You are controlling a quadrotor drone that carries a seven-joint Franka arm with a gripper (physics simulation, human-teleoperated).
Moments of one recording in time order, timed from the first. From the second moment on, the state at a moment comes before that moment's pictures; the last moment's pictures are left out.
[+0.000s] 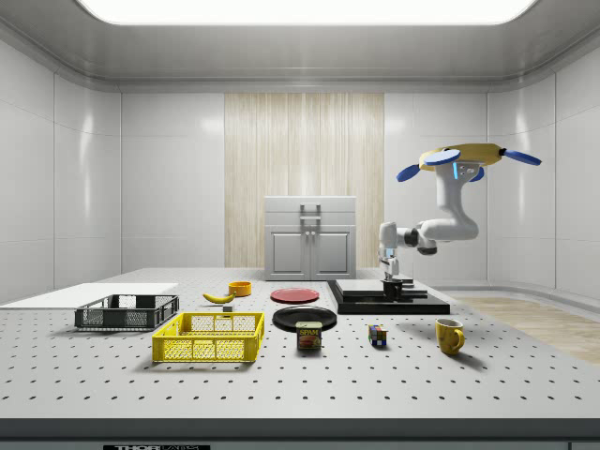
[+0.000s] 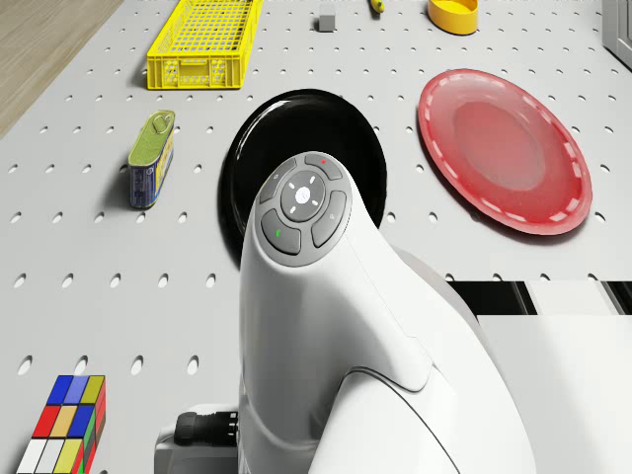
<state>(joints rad) -1.20 -1.42 1.40 -2.86 -1.77 1.48 1.71</state>
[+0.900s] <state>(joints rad) -1.21 -1.47 1.41 -2.86 -1.75 1.52 1.71</state>
